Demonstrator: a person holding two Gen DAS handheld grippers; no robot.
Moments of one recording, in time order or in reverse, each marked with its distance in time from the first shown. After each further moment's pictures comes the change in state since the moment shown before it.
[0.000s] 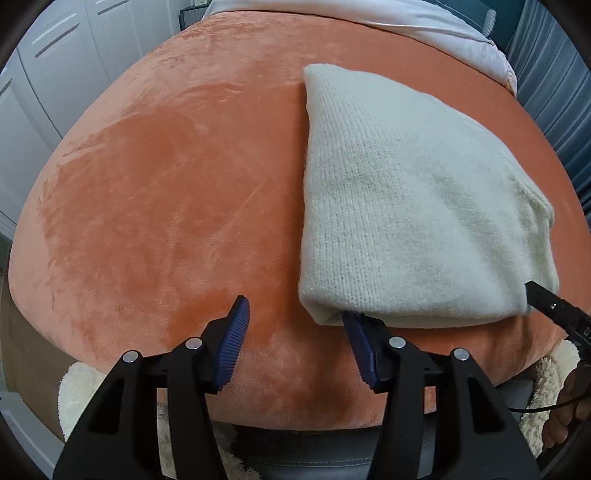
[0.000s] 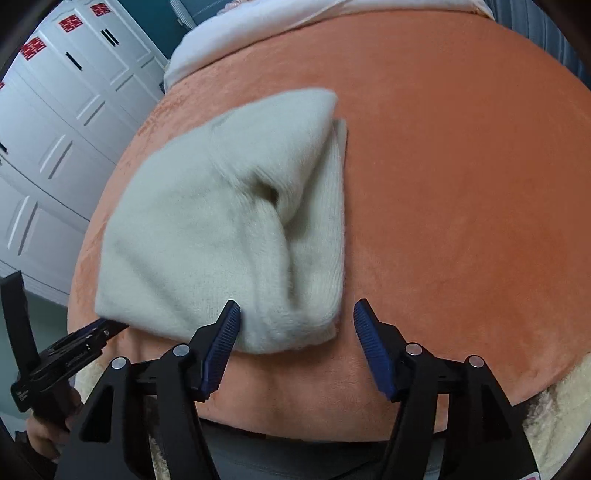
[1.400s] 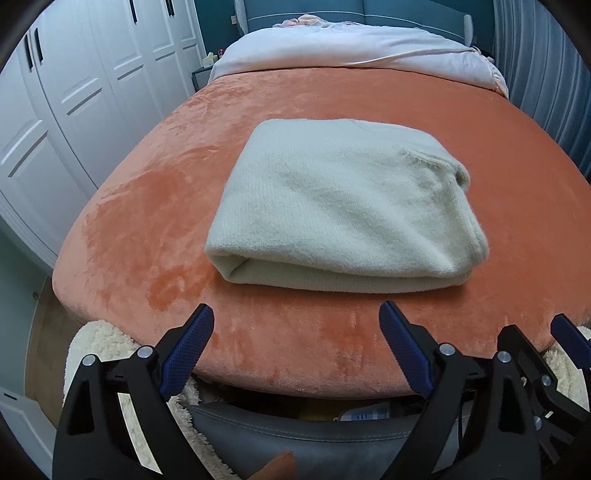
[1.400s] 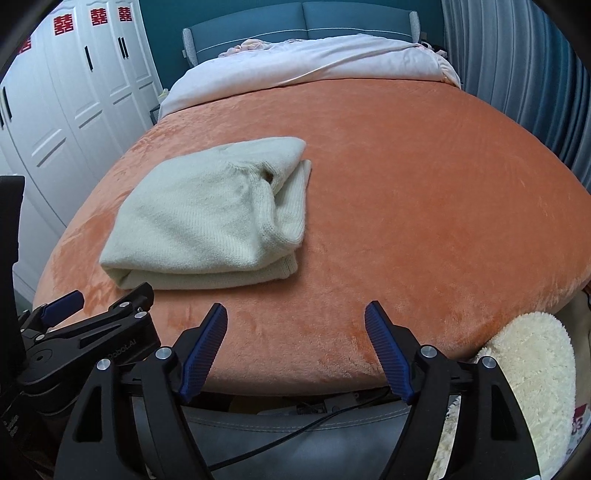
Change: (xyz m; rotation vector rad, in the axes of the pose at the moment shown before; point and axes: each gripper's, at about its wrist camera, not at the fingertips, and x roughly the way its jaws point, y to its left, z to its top) left arm -0.061 -0.112 -0.059 0.067 -0.231 0.169; right arm -0.093 0.025 -0.090 -0.103 -0.271 -0.220
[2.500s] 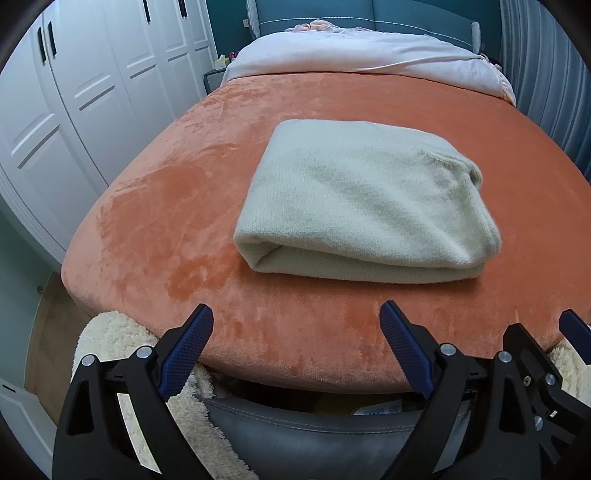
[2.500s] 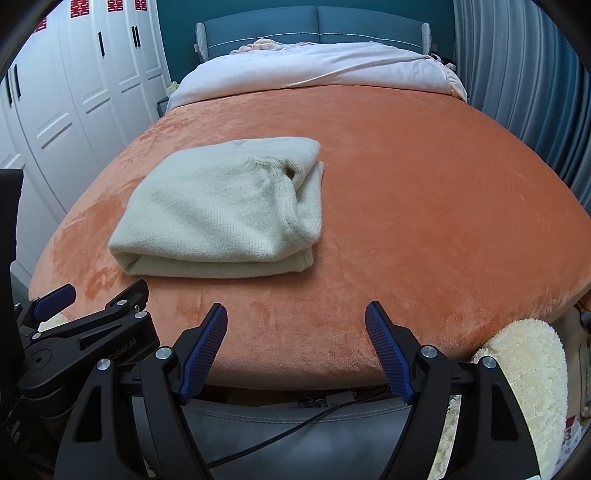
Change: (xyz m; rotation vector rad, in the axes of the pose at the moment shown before) left arm -0.005 0.020 -0.013 -0.032 -0.015 0.017; right arm -0.008 0.025 -0.010 -0.060 -0.014 -0.027
